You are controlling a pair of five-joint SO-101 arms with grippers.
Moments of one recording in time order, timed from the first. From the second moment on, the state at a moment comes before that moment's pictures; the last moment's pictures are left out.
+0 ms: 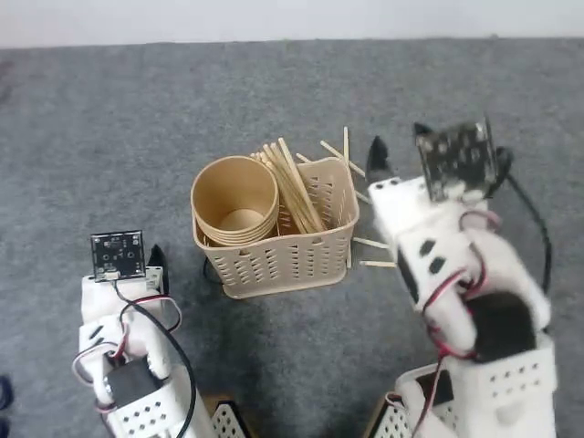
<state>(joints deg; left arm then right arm) -30.2 -103.3 94.7 53.5 -10.1 -17.8 -54.7 22.9 60.3 9.4</state>
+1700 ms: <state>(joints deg) -30.2 -103.3 95.3 53.5 -10.1 -3.7 32.1 -11.8 74.1 40.7</state>
